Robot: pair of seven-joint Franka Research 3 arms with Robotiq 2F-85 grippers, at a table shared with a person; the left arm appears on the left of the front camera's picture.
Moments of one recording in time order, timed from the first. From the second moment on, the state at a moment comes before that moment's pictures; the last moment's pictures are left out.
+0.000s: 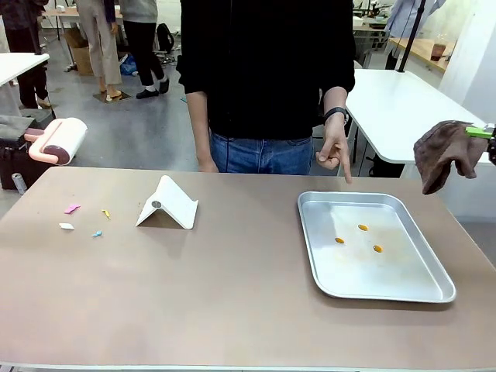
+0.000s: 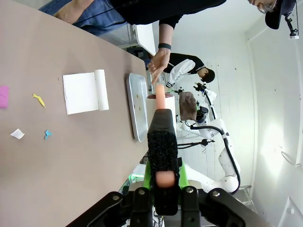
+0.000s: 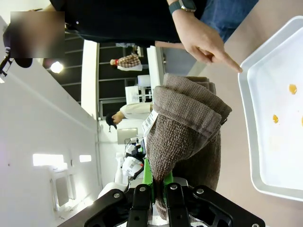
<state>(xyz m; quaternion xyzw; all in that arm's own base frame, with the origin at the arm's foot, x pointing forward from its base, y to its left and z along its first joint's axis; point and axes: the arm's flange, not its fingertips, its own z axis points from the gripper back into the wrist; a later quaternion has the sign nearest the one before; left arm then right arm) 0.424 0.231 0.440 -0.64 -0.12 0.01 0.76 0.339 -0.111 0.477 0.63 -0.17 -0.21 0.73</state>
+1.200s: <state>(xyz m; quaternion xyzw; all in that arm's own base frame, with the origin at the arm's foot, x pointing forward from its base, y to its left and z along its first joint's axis) 0.424 0.231 0.441 -0.64 -0.12 0.01 0.76 0.358 -0.069 0.471 0.42 -0.20 -0.12 0.88</state>
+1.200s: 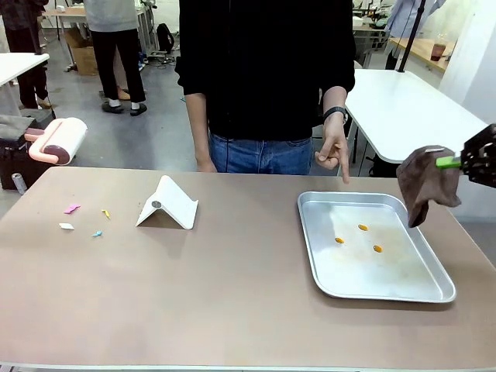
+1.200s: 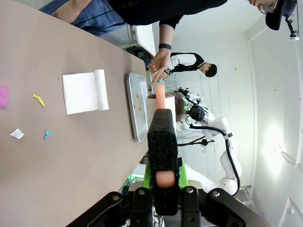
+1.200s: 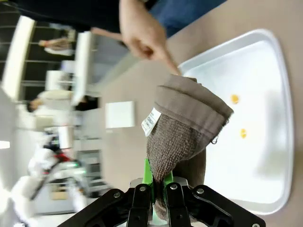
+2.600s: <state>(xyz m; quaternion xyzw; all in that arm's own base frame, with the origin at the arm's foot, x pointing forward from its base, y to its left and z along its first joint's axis) 0.424 0.231 0.441 -0.64 -0.12 0.01 0.76 0.427 0.001 0.383 0.01 -0.19 0.01 0.98</state>
